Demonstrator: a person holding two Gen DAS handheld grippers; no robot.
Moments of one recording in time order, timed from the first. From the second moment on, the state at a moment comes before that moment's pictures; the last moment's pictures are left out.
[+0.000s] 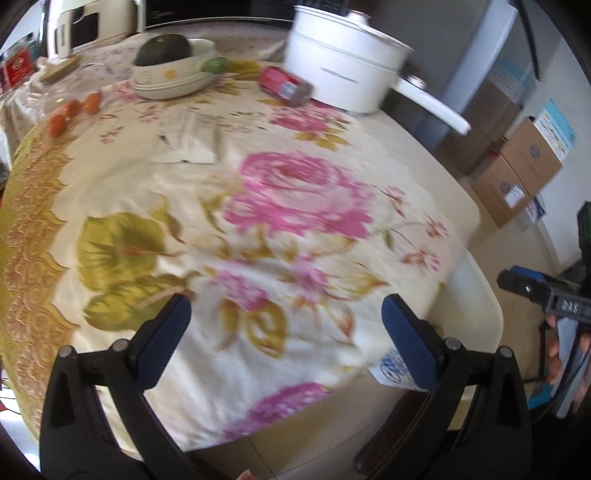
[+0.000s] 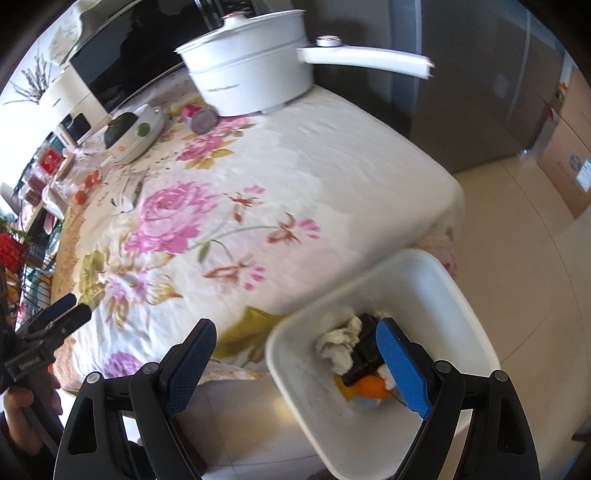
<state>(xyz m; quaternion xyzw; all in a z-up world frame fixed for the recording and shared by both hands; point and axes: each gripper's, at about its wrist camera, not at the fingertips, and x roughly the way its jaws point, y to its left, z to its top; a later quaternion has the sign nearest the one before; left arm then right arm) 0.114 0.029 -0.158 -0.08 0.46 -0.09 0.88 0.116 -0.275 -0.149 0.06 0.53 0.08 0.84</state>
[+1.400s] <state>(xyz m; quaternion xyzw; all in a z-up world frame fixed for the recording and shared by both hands) 0.309 0.101 -0.206 -0.03 0.44 0.01 0.90 0.167 -0.211 -0.165 -0.05 0.53 0.12 0.84</state>
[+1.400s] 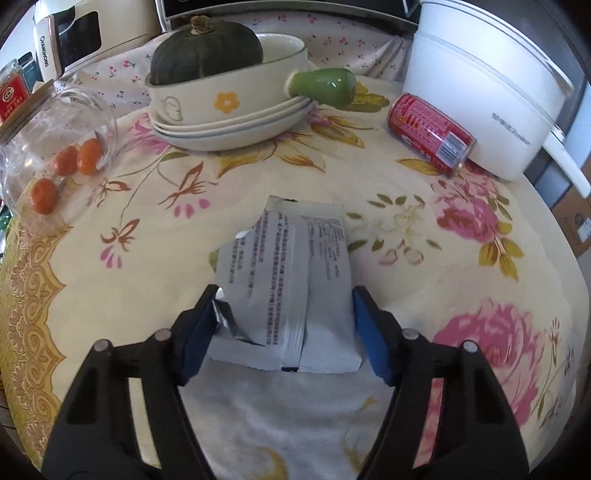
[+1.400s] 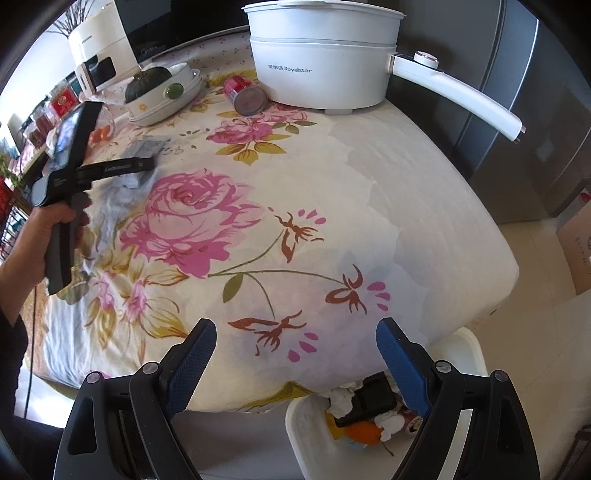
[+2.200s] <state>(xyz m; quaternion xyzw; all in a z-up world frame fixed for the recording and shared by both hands) 0.275 0.195 -0.200 -0.08 0.42 -0.01 0.90 0.386 -0.044 -0.154 -0.16 0.44 0.21 0.86</state>
